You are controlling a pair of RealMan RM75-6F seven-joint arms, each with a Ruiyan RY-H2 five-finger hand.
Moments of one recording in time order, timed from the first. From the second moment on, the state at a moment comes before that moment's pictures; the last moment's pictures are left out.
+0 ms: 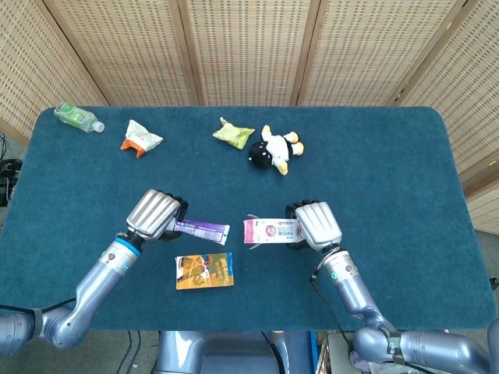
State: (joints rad) left arm -0.79 -1.28 -0.14 -1.83 1.06 1.04 0.57; right arm 0.67 -1.52 0.23 -1.69 -1.04 1.11 -0.54
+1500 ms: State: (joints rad) left arm -0.78 -1.41 -0.15 -1.77 1.11 1.12 0.55; right arm 0.69 -1.52 0.21 -1.71 -1.02 1.14 -0.55
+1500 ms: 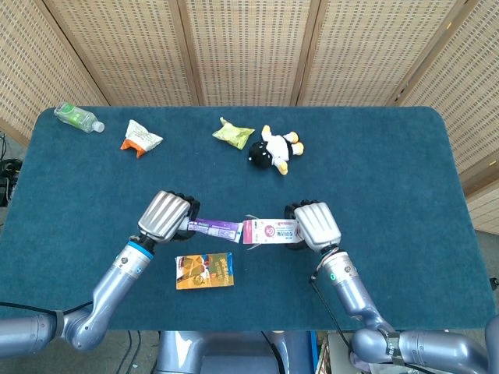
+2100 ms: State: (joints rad) left arm -0.76 -1.37 -0.17 -1.80 1.15 1.14 0.51; right arm 0.71 -1.54 0.21 -1.74 -1.00 1.16 -0.59
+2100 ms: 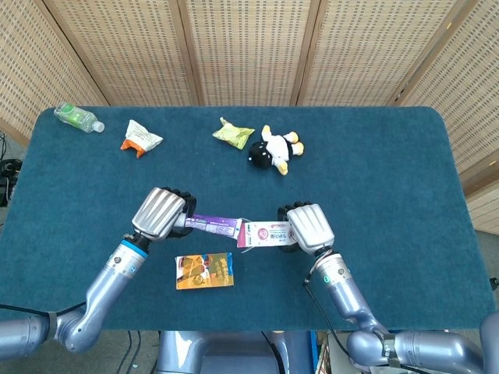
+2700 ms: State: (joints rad) left arm -0.72 -1.33 -0.12 -1.80 1.18 1.15 0.51; right arm 0.72 -1.54 0.21 -1.75 -1.00 1.17 -0.61
